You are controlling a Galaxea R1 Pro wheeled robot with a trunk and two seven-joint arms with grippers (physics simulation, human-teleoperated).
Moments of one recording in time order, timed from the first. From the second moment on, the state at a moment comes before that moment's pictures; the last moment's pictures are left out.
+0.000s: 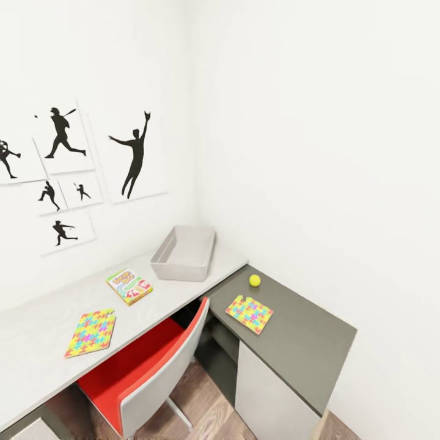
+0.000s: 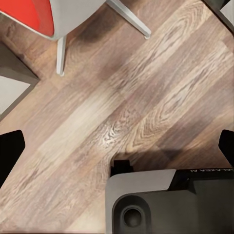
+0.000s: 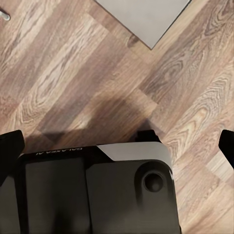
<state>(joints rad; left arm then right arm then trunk) -0.31 0.09 0.00 -0.23 0.00 0.06 -0.11 -0.24 0.10 -0.04 -0.27 -0.06 0.11 -0.12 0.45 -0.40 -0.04</state>
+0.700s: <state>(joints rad) -0.31 0.09 0.00 -0.23 0.00 0.06 -0.11 -0.24 0.10 -0.04 -0.27 -0.06 0.11 -0.12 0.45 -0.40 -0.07</state>
